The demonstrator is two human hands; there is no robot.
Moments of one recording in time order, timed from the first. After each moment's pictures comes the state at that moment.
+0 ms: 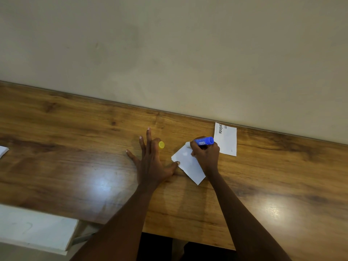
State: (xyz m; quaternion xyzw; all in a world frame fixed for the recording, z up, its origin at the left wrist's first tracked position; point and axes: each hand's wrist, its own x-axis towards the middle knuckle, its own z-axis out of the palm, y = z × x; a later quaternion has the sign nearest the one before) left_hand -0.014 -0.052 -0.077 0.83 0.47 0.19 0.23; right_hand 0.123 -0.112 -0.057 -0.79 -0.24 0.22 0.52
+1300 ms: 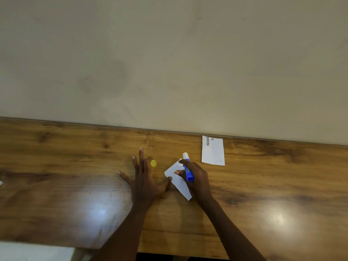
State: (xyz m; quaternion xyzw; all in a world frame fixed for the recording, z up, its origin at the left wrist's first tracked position) left_hand -0.016 -0.051 -0.087 0.84 0.47 0.19 0.18; right_hand 0.103 -0.142 -0.062 -0.79 -0.42 0.15 0.41
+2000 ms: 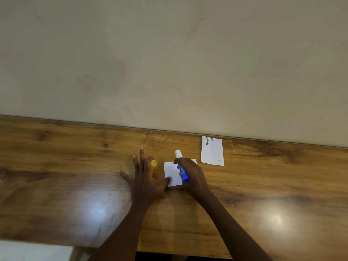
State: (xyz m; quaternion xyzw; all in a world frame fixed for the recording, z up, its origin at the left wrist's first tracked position) left_hand -0.016 -0.052 -0.089 0.85 0.46 0.20 0.17; right_hand 0.104 -0.138 -0.045 -0.80 -0.48 0.21 0.29
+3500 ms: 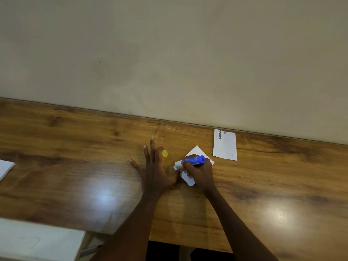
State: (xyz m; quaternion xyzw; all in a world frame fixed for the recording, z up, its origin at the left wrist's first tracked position) left_hand -0.016 -0.050 -0.087 0.85 0.46 0.19 0.18; right_hand 0.096 -0.127 -0.065 -0.76 -0.27 0.31 0.51
